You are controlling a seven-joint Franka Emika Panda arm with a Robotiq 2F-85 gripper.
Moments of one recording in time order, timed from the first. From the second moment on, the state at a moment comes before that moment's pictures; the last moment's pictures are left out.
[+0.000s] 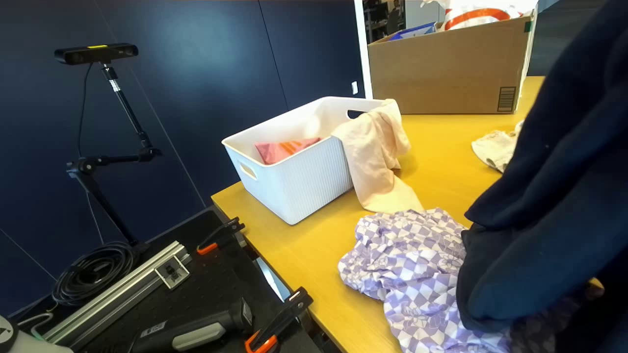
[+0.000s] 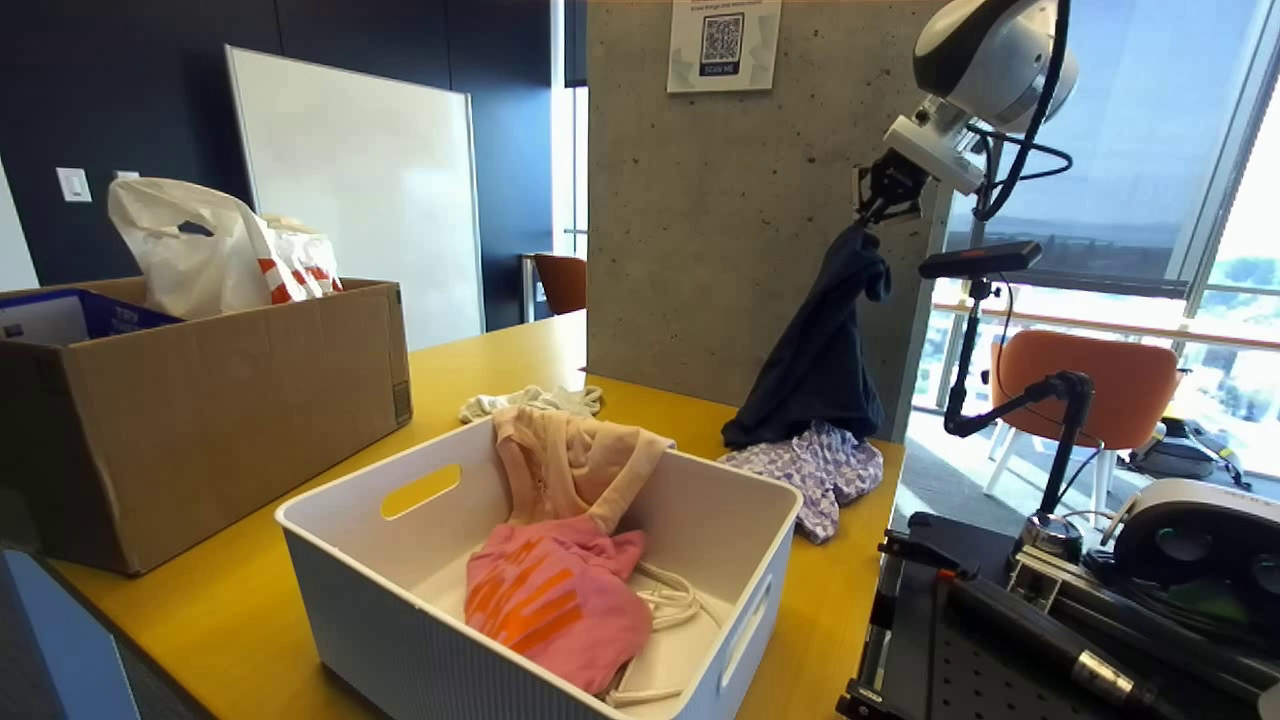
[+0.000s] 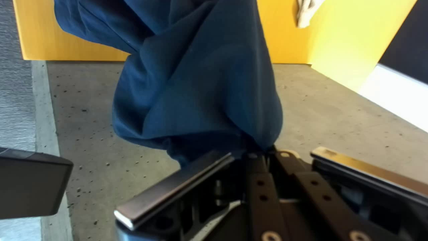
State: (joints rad) arm -0.35 -0.06 -0.33 -2.18 0.39 2.69 0.34
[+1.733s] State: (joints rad) arm -0.26 0.28 -0.22 -2.04 0.19 2.18 0.07
